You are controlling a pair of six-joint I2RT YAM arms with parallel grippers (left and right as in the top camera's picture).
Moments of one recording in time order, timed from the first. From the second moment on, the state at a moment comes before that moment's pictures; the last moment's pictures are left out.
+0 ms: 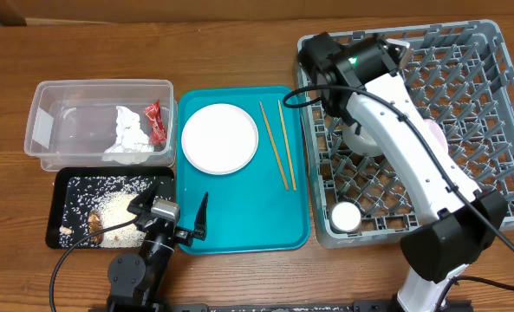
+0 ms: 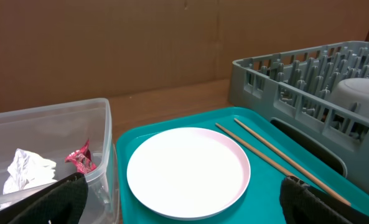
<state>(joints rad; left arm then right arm) -0.12 0.02 0.01 -0.06 0.18 0.04 0.49 1.91 1.99 -1.62 0.79 0.94</state>
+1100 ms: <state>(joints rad) -0.12 0.02 0.01 -0.06 0.18 0.04 0.59 2.22 1.74 -0.87 -0.22 0.70</state>
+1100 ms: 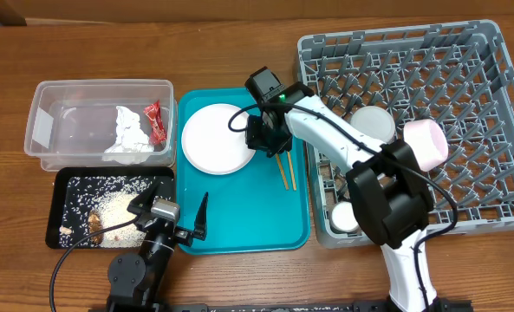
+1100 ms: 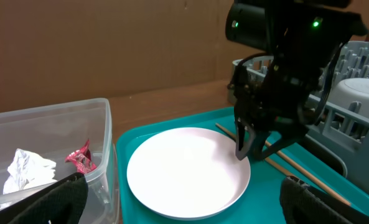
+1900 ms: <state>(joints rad) -0.12 0.02 0.01 -0.06 0.18 0.04 0.57 1.95 1.77 -1.06 0.28 0.74</state>
